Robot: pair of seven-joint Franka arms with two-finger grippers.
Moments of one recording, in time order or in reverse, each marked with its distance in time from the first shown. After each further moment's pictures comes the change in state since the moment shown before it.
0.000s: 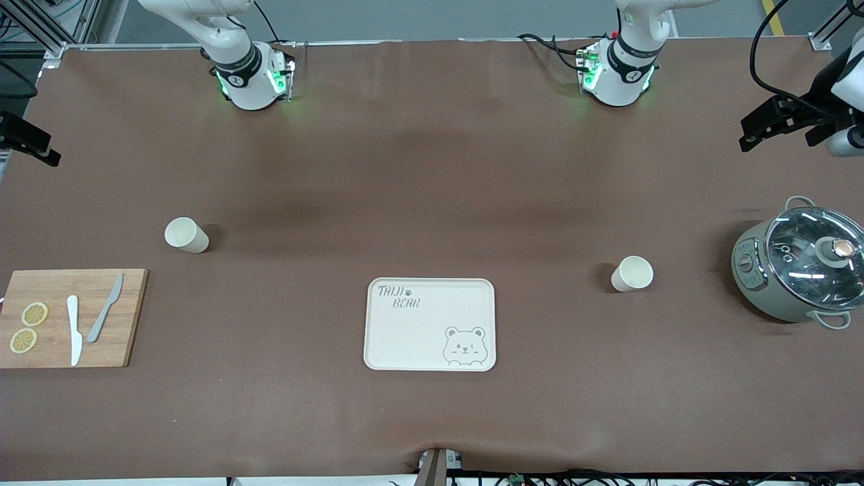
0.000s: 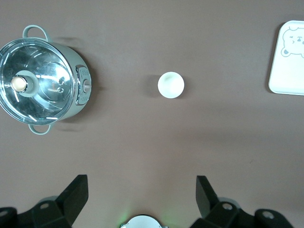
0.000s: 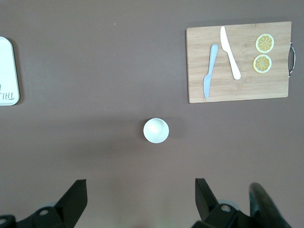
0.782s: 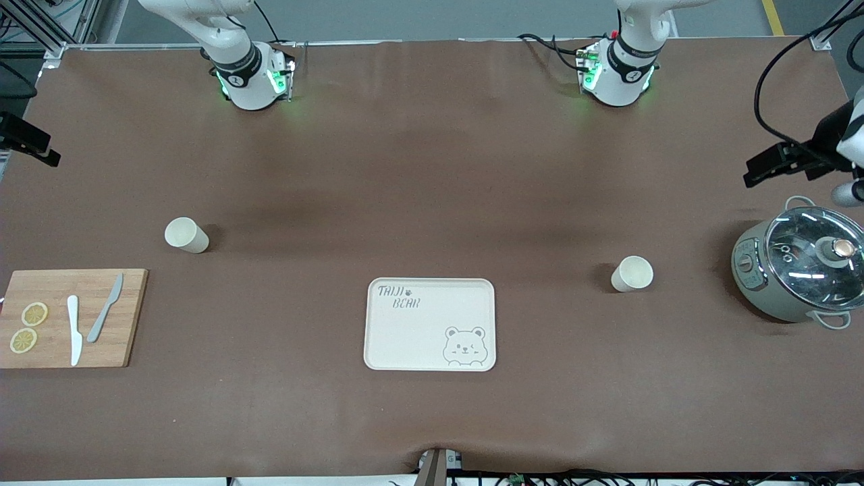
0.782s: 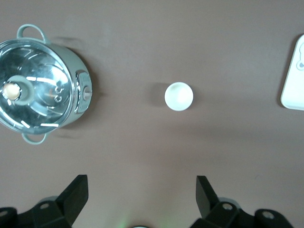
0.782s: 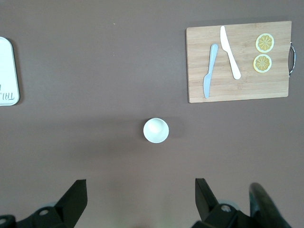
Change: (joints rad) left arm 0.048 0.119 0.002 0.000 0.000 0.091 0.000; right arm -0.002 0.001 0.000 0.000 0.001 0.000 0.000
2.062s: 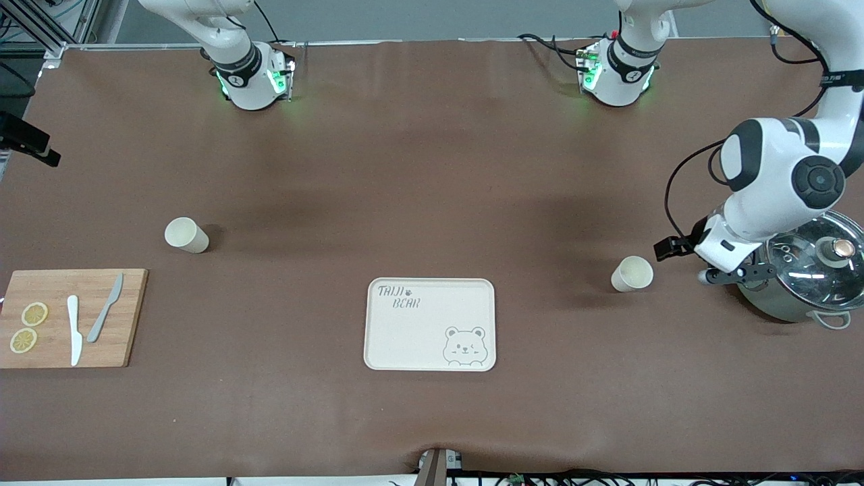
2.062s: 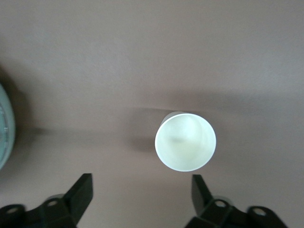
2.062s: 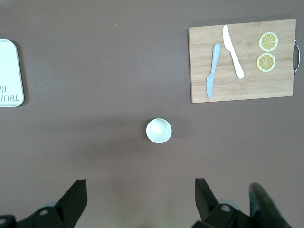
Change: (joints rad) left arm 0.000 0.146 -0.004 -0.561 0.000 0.747 -0.002; right arm -0.013 0.000 0.000 0.000 0.020 0.000 0.000
